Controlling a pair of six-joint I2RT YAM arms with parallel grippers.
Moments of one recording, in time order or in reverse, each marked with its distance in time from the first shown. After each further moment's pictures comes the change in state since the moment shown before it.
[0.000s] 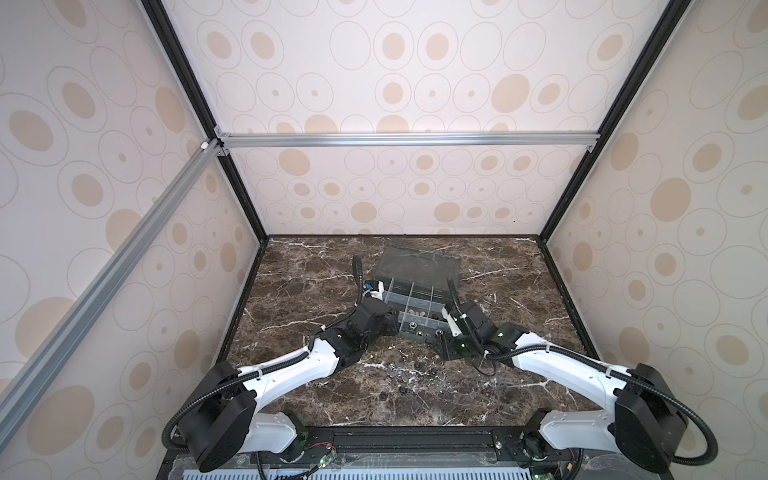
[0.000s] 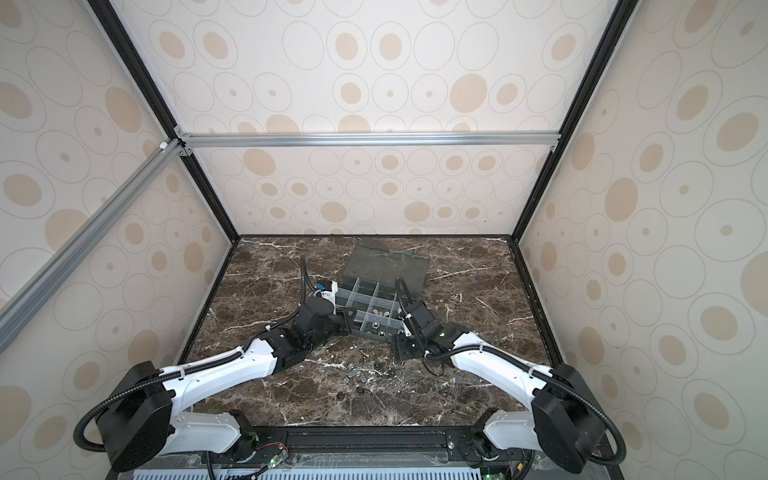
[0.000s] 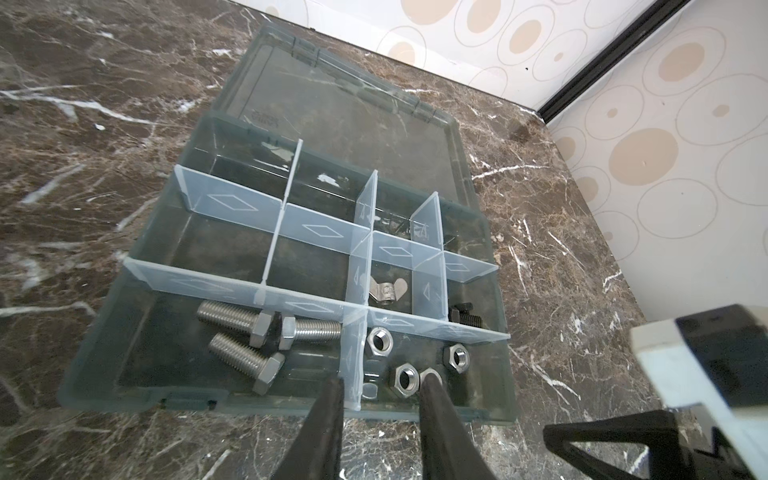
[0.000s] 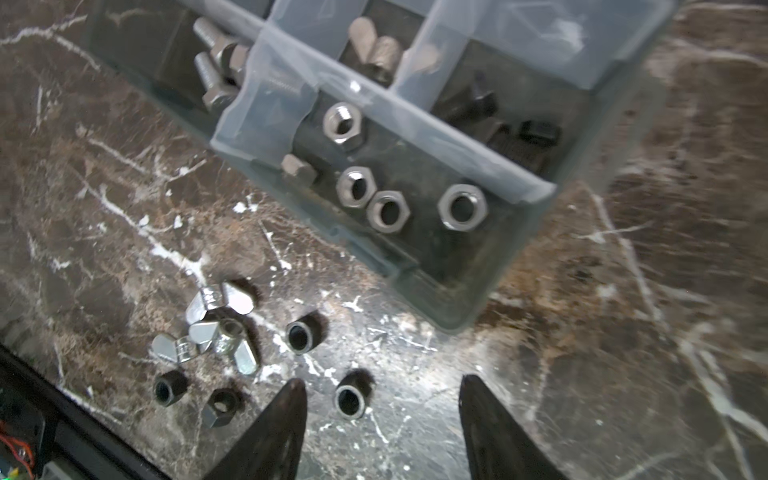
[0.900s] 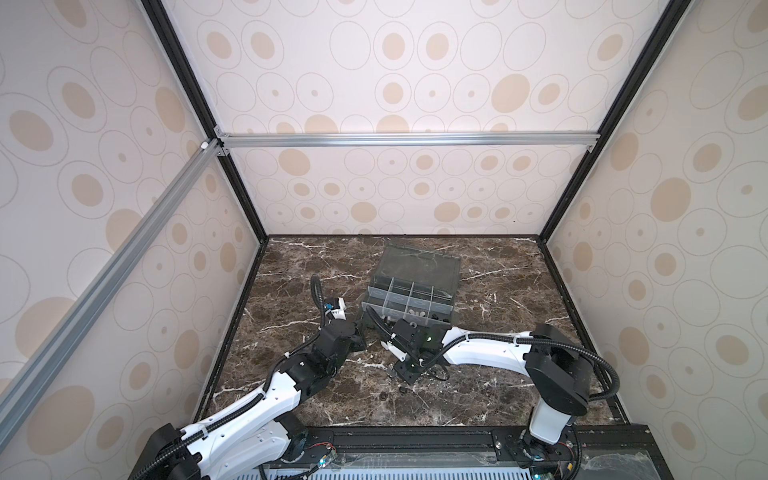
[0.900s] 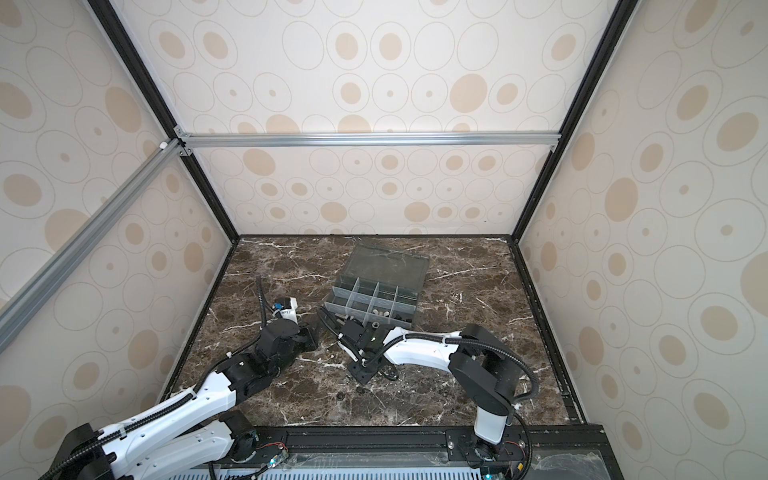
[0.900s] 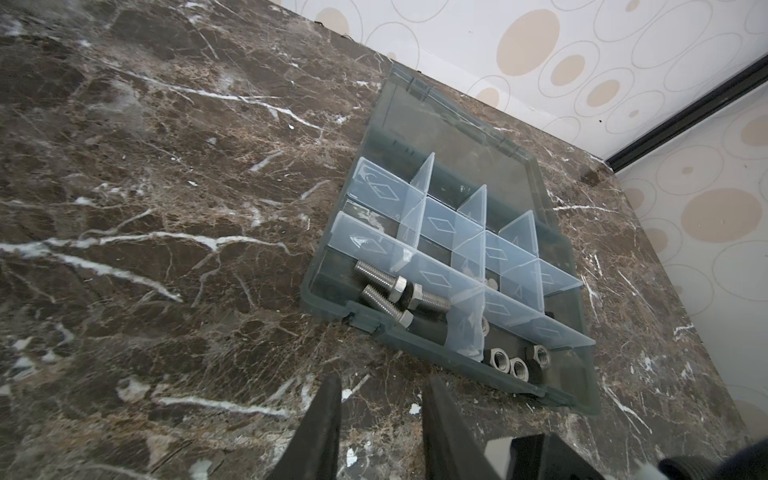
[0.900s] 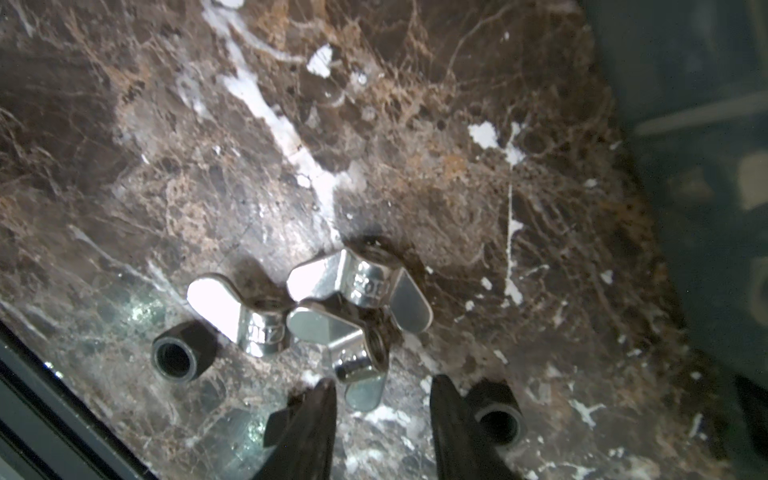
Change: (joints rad) left arm 0.079 -0.385 -0.242 -0.157 -0.122 -0.046; right arm 0.314 0.462 0.335 -0.117 0.039 -0.246
